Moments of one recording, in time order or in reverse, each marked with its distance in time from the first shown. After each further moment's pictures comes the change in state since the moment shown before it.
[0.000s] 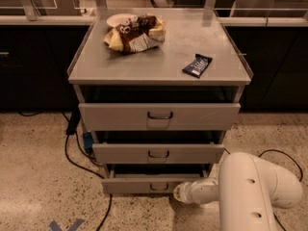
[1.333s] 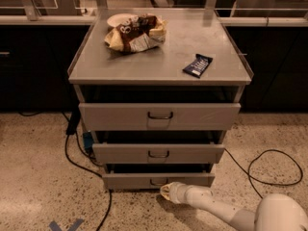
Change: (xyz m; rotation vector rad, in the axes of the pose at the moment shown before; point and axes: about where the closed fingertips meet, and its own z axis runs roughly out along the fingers) arm -0.062 -0.021 0.016 0.166 -0.206 -0.048
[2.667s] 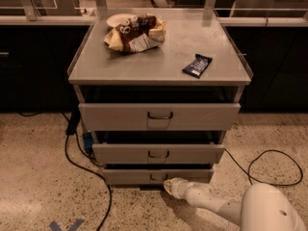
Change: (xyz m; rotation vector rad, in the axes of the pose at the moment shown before) arm 0.035 -0.022 0.013 0.073 0.081 -0.055
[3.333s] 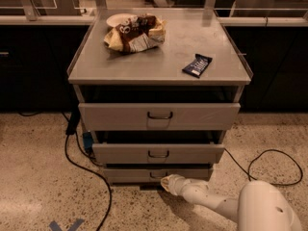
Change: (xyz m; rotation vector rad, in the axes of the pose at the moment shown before) arm -0.014 -0.021 0.012 0.028 -0.014 -0.047
